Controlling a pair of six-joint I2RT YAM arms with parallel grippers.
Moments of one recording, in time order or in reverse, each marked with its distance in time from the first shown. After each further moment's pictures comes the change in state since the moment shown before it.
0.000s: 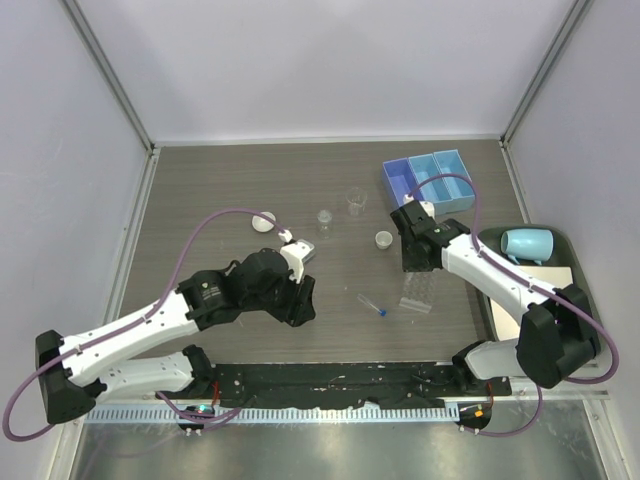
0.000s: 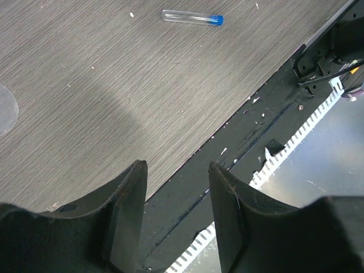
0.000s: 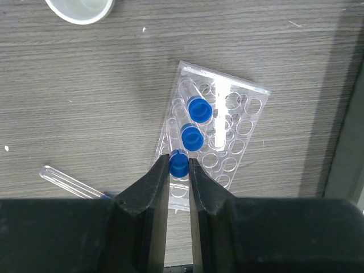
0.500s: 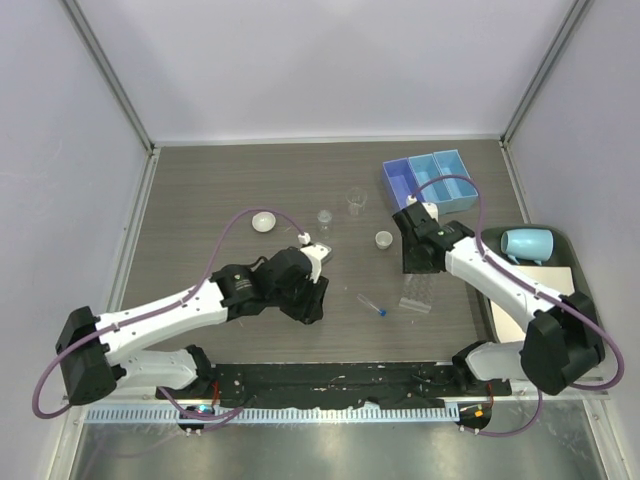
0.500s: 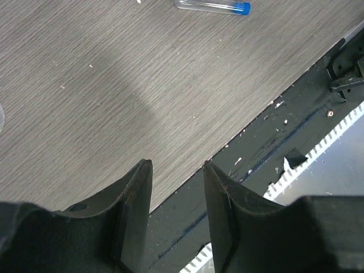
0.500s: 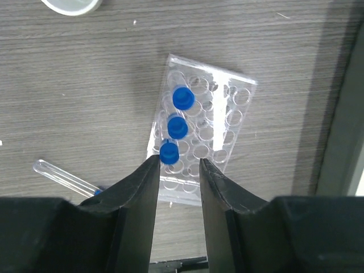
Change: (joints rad) left arm 0.000 0.167 0.000 0.055 -0.008 -0.004; right arm 0.000 -0.023 -0.013 -0.015 0.005 0.007
